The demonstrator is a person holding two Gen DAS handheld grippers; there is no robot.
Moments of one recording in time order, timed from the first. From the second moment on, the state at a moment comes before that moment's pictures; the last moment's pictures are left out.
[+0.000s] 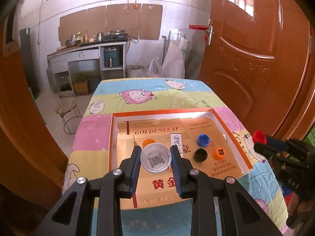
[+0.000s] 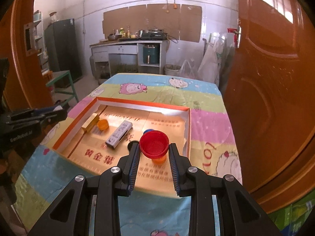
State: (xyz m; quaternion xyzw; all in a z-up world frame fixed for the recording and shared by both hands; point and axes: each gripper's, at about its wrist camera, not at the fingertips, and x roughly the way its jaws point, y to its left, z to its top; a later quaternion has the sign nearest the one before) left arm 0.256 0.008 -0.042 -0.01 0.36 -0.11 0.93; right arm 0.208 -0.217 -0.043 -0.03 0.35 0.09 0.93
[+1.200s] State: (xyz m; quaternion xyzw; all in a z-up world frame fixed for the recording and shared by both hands) left arm 0.316 0.002 -0.131 0.01 0.46 -0.11 0.88; right arm 0.401 -0.219 -0.117 -0.07 0.46 0.15 0.87
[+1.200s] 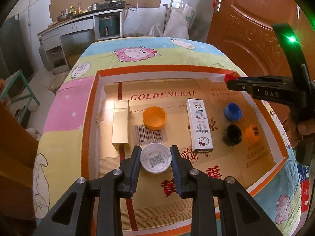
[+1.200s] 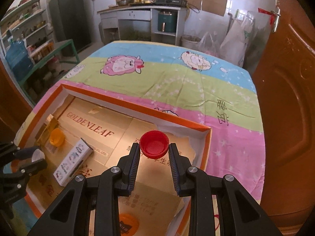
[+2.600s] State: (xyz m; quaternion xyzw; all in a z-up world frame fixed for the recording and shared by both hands) left arm 0.305 0.008 -0.119 -0.01 0.42 -0.13 0.90; right arm 0.408 -0.214 -0.135 -0.07 0.48 0.13 0.86
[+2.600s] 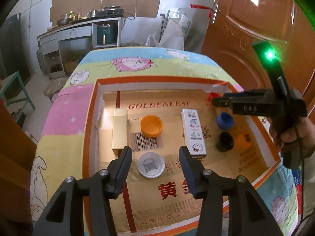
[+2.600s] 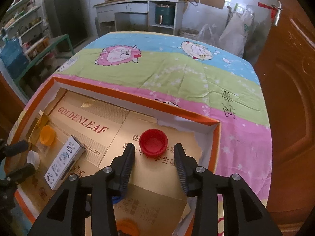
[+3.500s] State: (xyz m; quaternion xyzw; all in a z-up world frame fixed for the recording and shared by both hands) left arm 0.237 0.016 -0.065 -0.02 0.38 -0.12 0.92; right arm 0.315 -0.213 -0.079 -0.04 0.45 0.14 0.88
